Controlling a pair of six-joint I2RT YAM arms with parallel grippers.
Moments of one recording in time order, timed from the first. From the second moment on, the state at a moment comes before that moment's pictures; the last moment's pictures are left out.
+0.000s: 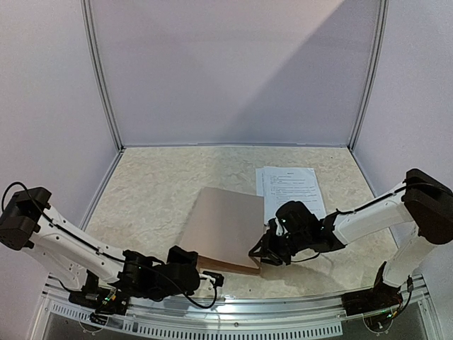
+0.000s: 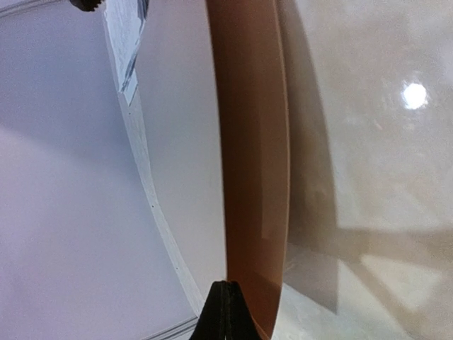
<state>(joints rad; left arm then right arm) -1.51 1.49 0.53 0.01 -0.89 0.82 0.99 1.64 0.65 0.18 -0.30 1.34</state>
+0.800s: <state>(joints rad) -0.84 1.05 0.77 -0.61 -0.20 0.58 0.98 1.66 1.26 -0.46 -0.33 0.95</state>
